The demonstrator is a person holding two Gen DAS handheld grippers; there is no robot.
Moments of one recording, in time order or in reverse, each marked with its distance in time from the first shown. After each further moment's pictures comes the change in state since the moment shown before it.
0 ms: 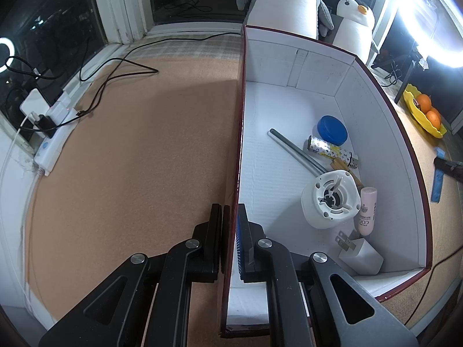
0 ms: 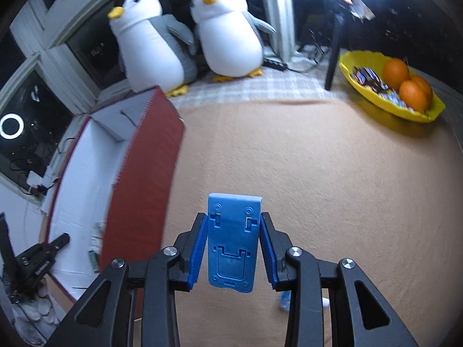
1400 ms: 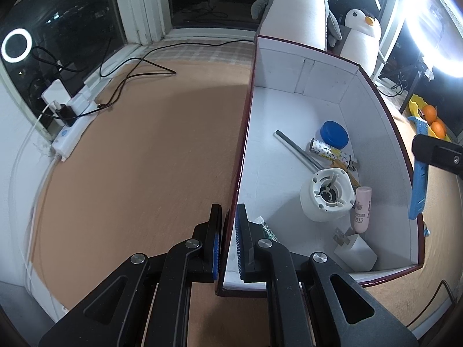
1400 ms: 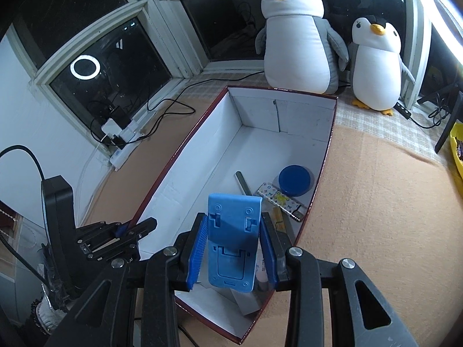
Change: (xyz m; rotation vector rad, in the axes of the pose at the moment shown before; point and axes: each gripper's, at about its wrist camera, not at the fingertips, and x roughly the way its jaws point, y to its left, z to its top) left arm -0.022 -0.005 -0.014 -0.059 -0.028 0.058; right arm -0.009 0.144 0.002 -0.318 0.042 0.276
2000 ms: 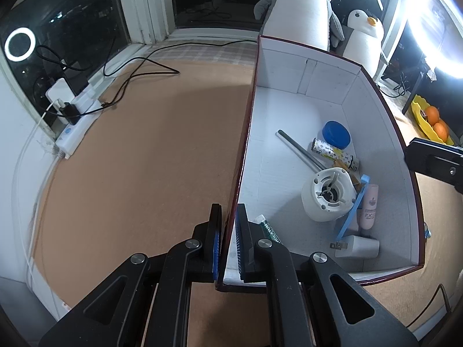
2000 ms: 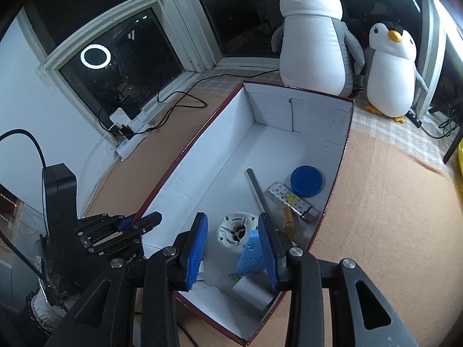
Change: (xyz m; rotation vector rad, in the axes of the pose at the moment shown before) left arm -0.001 -0.001 -0.001 -0.007 -0.001 0.016; right arm 0.003 0.012 -0.002 -0.063 0.005 0.009
